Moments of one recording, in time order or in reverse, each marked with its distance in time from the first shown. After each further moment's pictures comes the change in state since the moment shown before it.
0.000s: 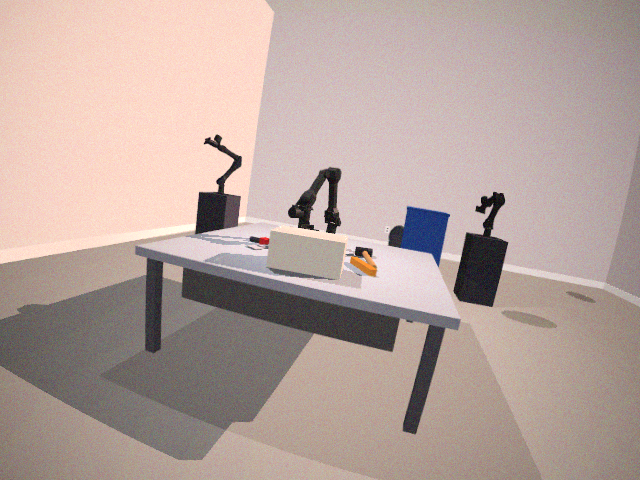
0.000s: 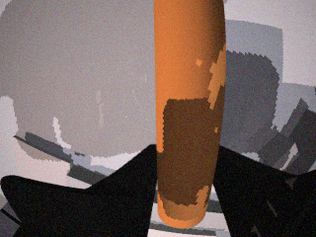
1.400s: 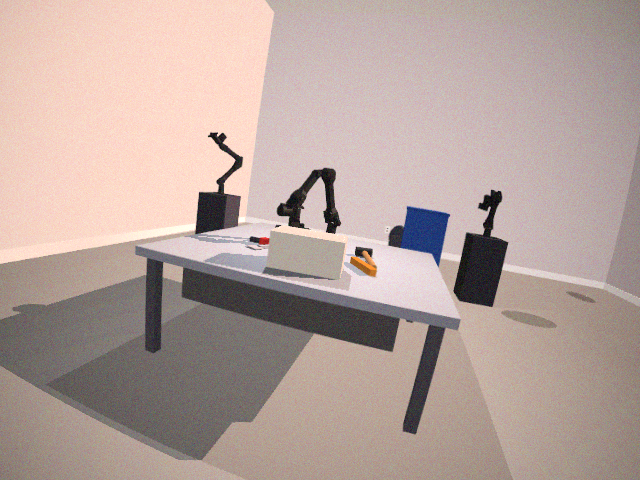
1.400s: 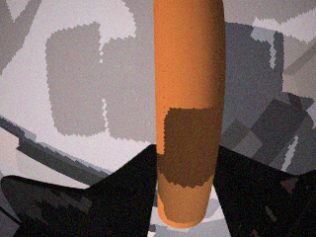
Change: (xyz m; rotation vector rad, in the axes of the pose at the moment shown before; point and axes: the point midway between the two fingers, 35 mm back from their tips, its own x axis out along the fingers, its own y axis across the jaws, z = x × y) arm -0.001 -0.052 -0.012 -0.040 0.002 0.002
